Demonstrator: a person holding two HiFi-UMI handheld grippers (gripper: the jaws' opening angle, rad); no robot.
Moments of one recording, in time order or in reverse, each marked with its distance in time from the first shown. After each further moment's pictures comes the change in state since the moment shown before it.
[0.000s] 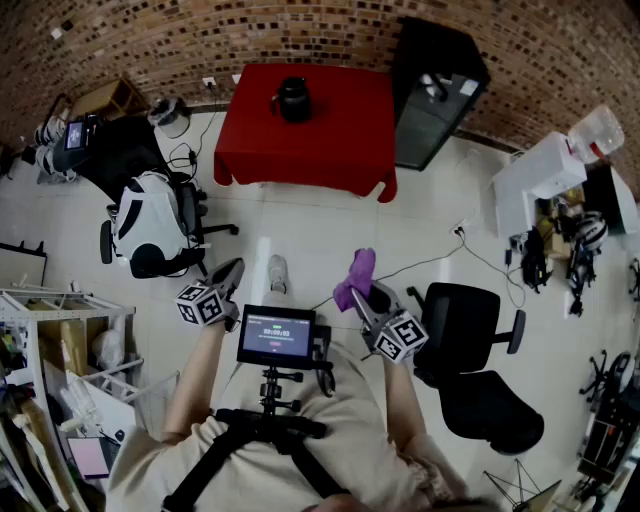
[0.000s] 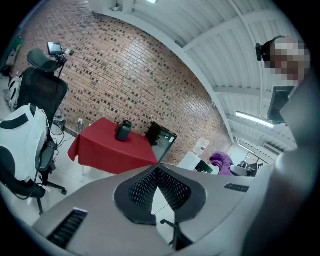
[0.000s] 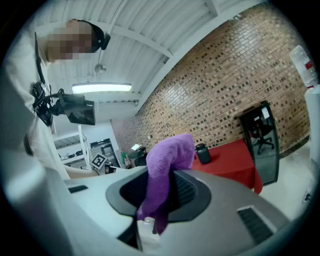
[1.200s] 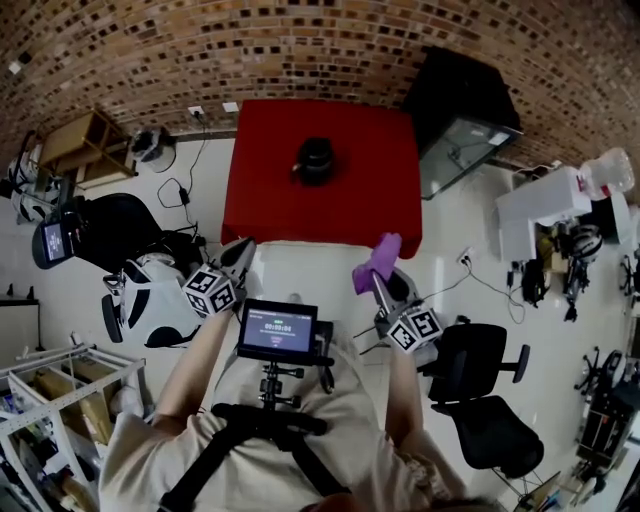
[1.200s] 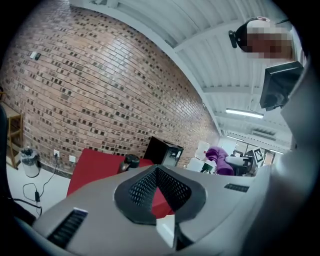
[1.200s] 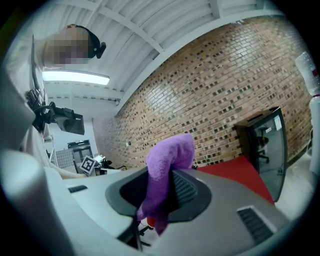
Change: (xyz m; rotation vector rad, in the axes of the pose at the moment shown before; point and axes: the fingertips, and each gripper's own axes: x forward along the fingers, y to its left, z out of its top) left arm 0.203 0.174 0.280 0.235 -0.043 -0.162; right arm 0.295 -0.154 0.137 -0.017 -0.091 -0.208
